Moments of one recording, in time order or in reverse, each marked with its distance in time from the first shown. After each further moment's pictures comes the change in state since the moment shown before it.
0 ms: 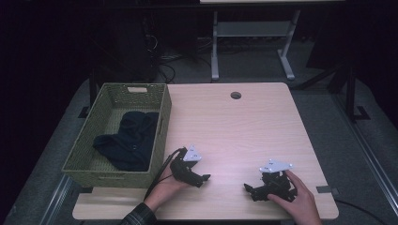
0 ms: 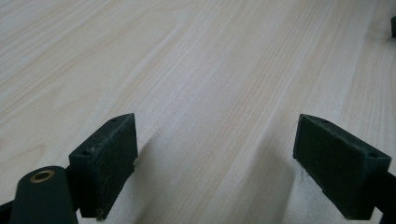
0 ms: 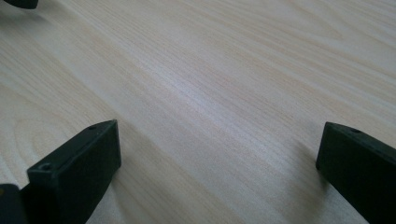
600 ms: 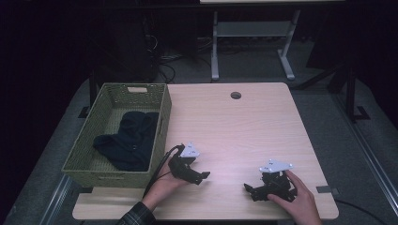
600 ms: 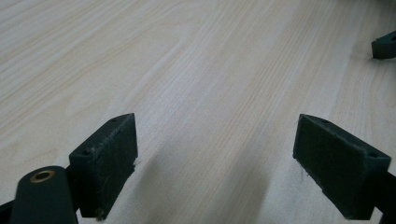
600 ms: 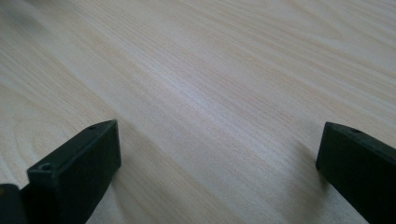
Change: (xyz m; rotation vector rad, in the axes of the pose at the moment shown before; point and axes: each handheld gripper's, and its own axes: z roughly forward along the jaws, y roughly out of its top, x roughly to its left) left arm 0.003 0.008 -0.009 -0.005 -0.014 -0.030; right arm 0.000 0.000 0.000 0.000 0.000 -0.001
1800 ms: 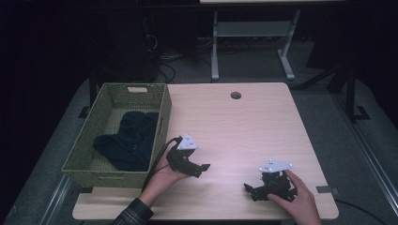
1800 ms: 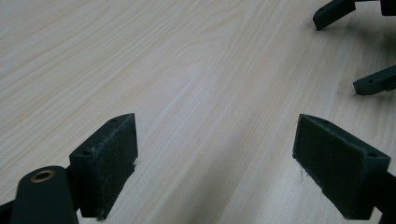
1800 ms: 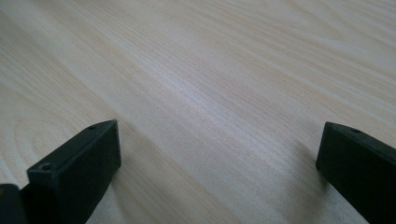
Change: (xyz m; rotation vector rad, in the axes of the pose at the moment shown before) left arm 0.004 0.023 -0.019 -0.061 0.013 -0.003; right arm 0.000 0.000 0.000 0.000 0.001 0.001
